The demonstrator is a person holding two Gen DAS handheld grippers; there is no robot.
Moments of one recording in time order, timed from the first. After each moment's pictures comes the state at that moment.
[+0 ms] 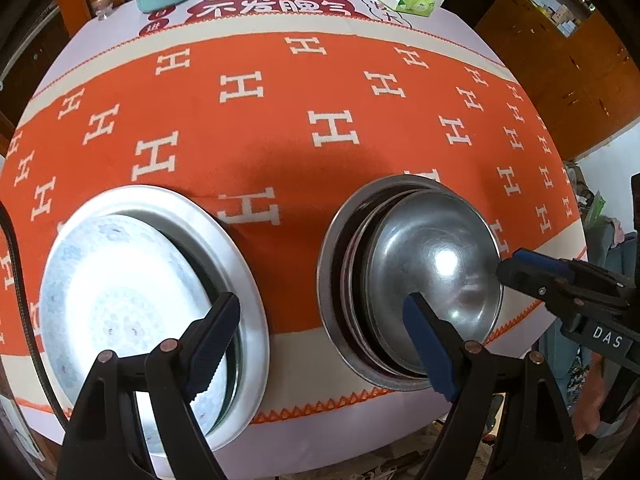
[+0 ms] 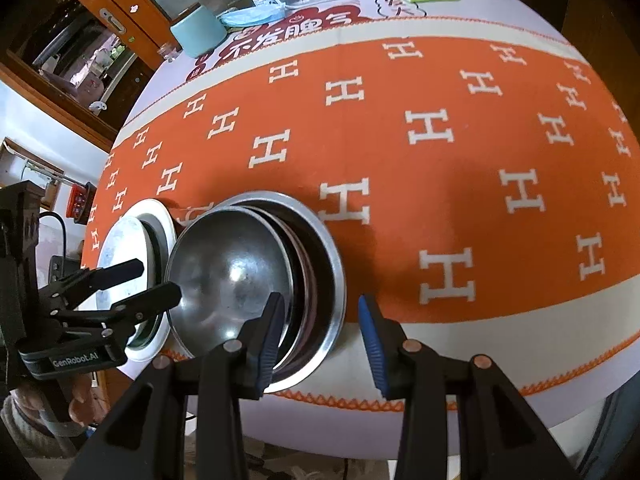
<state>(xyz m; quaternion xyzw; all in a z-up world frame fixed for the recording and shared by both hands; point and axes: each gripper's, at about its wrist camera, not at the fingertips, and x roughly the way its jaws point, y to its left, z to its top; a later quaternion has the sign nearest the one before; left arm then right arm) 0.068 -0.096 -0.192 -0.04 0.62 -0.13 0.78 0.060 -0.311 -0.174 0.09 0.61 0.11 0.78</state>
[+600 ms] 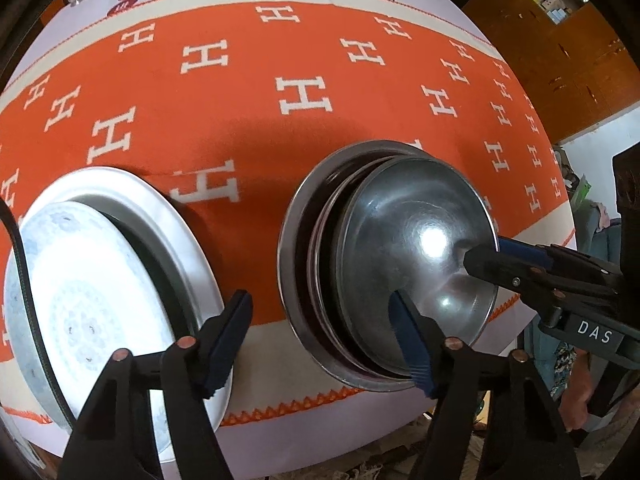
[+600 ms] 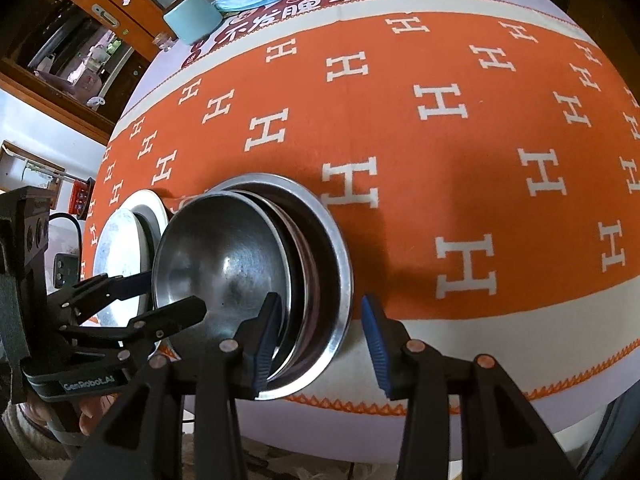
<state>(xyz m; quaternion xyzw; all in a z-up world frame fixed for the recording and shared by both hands) 0.071 -0.114 -0.216 -0.05 0.64 -0.17 0.74 0.067 -0.307 -0.196 0.10 0.63 0.12 0.76</state>
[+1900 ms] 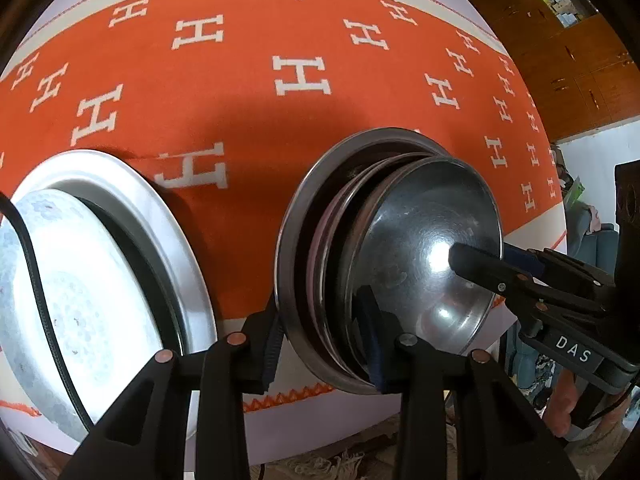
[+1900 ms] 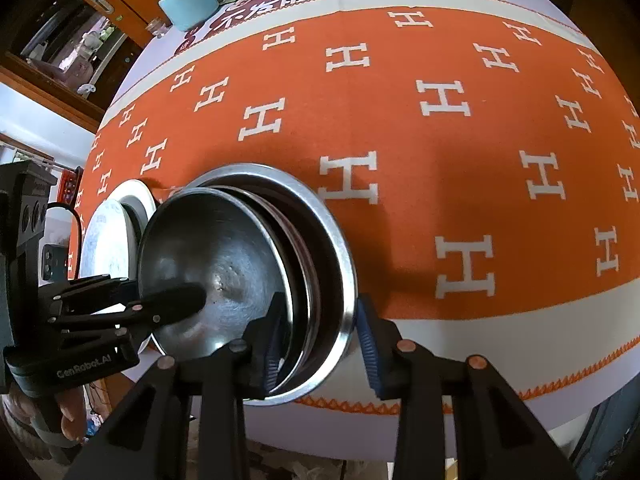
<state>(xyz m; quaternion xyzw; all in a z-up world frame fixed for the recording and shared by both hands) 0.081 -0.116 -0.224 -0.07 0.67 -0.17 0.71 0.071 -0.299 -0.197 0.08 0.64 0.10 0.76</state>
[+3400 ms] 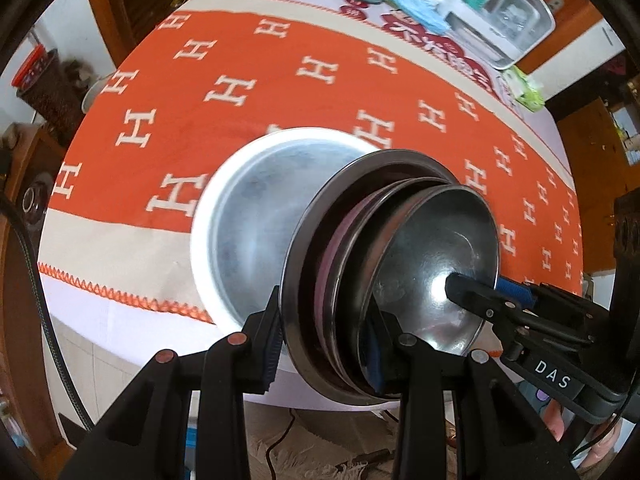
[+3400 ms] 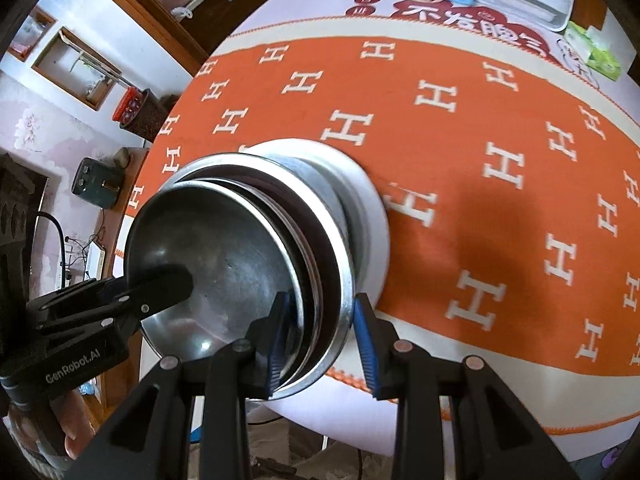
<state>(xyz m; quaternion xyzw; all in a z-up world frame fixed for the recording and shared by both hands) 0.007 0.087 -0.163 -0.19 0.62 0.02 0.77 0.069 -0.101 -0.164 -0.02 0.64 0.24 0.73</state>
